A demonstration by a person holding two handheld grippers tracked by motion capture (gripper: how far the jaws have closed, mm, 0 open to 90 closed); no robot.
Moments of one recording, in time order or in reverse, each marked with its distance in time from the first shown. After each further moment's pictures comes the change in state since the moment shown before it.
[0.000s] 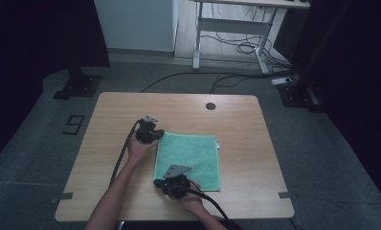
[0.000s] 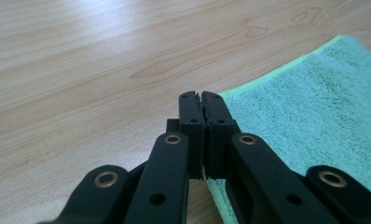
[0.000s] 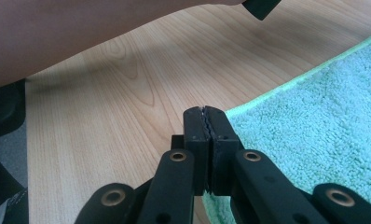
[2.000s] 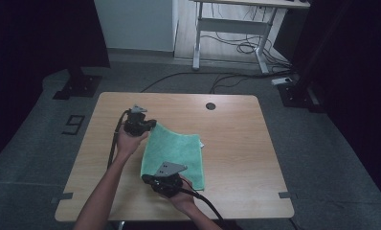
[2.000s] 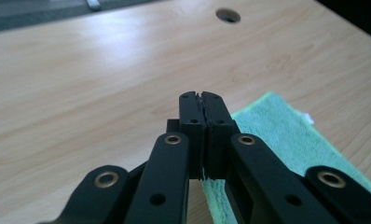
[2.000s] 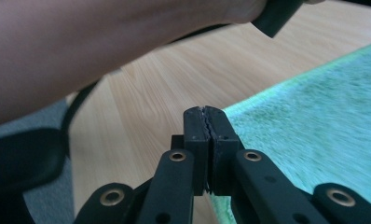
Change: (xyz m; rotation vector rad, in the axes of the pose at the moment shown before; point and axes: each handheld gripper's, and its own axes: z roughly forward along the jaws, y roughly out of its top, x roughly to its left) left arm 0.003 0.032 -0.074 -0.085 0.026 0.004; right arm 0.027 0.039 -0.008 -0.159 0.037 -0.051
